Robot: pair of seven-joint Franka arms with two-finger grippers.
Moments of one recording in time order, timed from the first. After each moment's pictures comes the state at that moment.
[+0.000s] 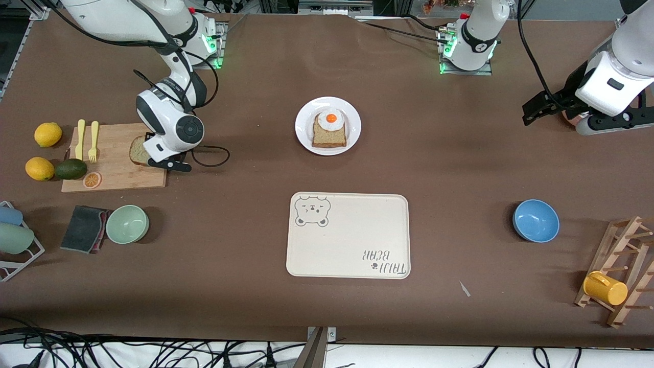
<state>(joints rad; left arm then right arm) 0.02 -0.05 -0.13 -1.68 0.00 1.55 -0.27 0.08 0.36 0.15 -2.32 -0.74 2.11 0.86</state>
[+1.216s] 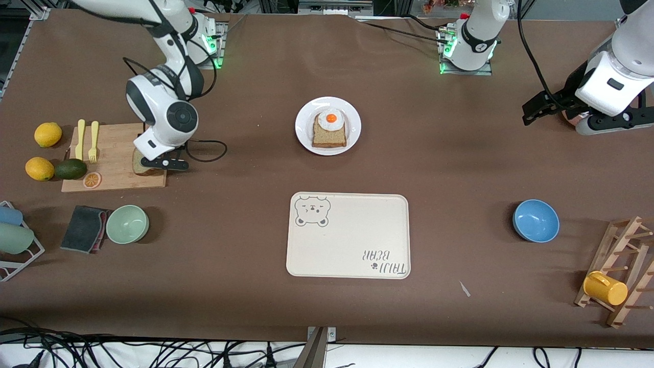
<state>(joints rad) 0.02 -0.05 -0.13 -1.68 0.00 1.55 -0.27 0.08 0.19 0.22 -2.29 -0.67 2.03 0.68</state>
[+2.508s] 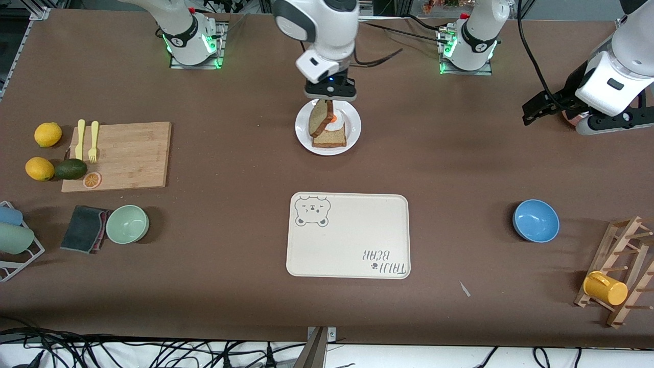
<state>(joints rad) 0.02 -0.05 -0.13 -1.68 0.00 1.55 -0.27 0.67 0.44 0.42 -1.66 -0.25 1.96 1.20</state>
